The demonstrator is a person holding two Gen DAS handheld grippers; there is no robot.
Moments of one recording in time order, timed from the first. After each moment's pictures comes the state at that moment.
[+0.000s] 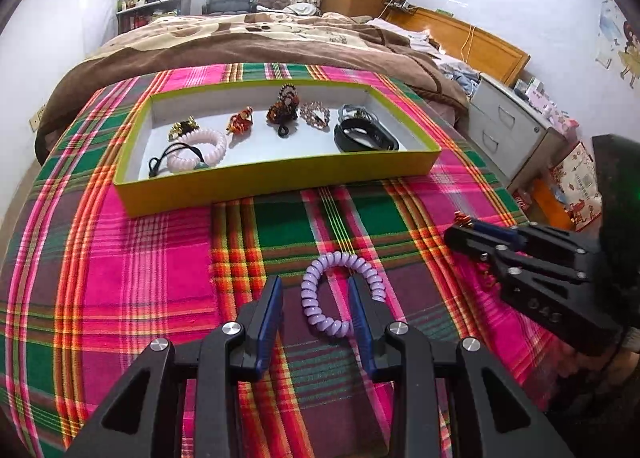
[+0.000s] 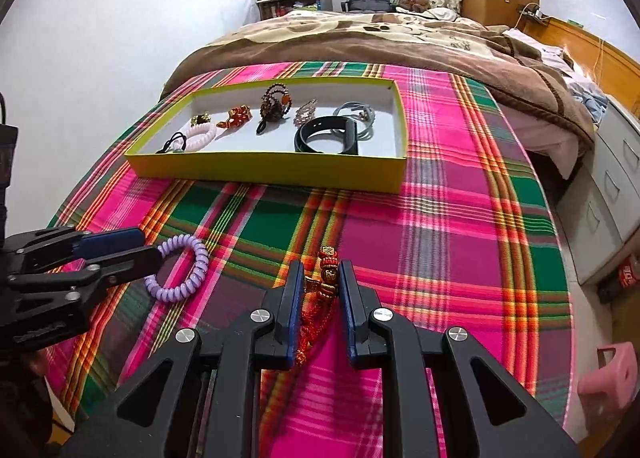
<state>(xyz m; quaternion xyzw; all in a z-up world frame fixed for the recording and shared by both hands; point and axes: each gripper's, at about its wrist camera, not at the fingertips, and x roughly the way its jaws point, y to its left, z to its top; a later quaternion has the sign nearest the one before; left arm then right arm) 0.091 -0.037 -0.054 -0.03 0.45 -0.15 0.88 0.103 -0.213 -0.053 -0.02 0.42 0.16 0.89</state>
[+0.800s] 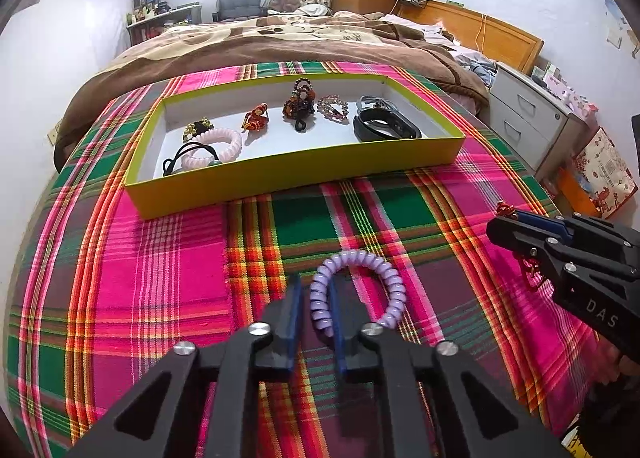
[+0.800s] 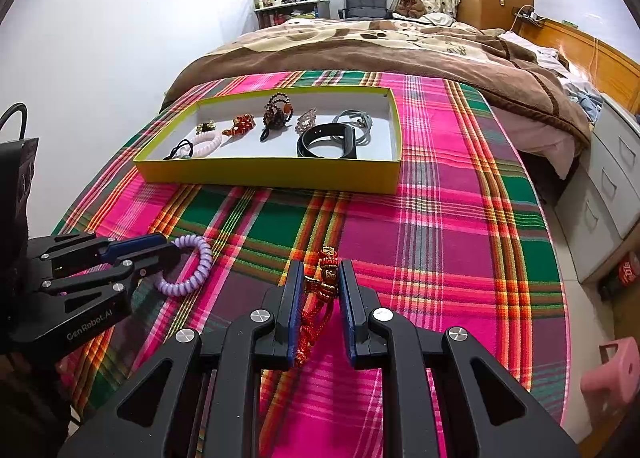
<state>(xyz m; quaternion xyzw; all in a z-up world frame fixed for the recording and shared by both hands) 0.090 -0.042 -0.062 0.01 0.44 -0.11 0.89 0.091 -0.217 -0.046 -0.01 0.41 0.16 0.90</state>
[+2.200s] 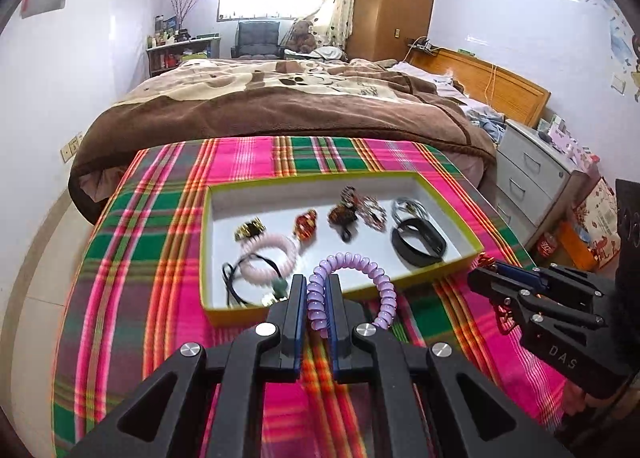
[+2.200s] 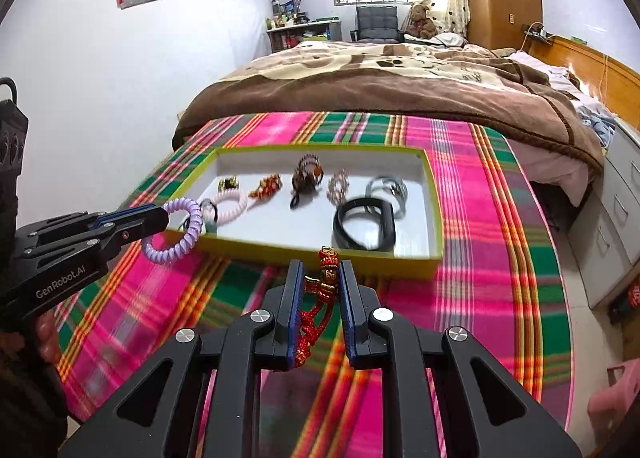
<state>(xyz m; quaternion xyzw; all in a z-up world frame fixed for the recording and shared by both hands) 0.133 0.007 0.007 -0.02 0.37 -0.10 0.92 0.132 -0.185 -0.007 0.01 0.37 0.18 0.91</state>
